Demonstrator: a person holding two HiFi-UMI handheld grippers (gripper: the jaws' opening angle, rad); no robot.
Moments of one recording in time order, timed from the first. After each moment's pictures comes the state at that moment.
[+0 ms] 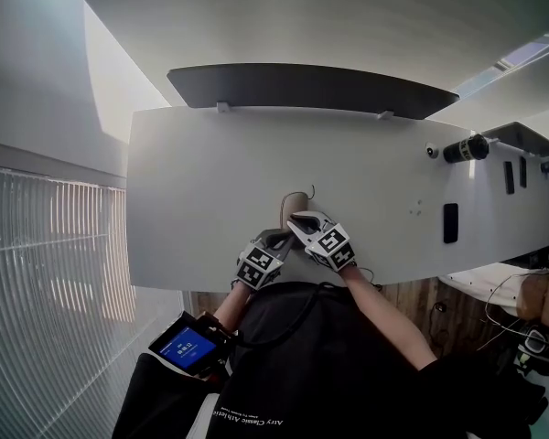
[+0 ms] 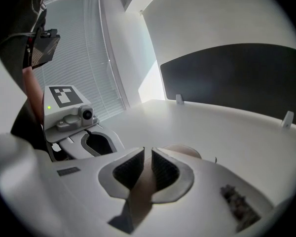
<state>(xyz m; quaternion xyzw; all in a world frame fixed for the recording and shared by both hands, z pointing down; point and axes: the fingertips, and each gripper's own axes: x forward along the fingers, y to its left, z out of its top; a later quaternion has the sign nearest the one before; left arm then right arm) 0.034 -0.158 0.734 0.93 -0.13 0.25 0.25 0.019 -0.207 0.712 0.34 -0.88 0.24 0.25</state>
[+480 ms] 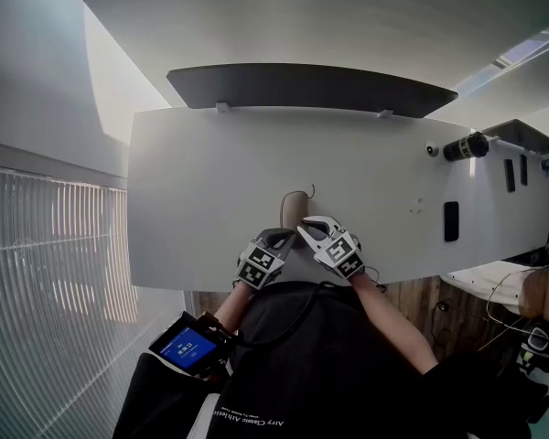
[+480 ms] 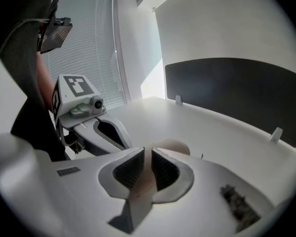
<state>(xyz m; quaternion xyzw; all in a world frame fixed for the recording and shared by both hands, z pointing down) 0.032 -0.159 0.737 0.93 -0.14 0.26 0.24 0.039 -0.185 0.706 0.34 -0.87 0.19 0.30</state>
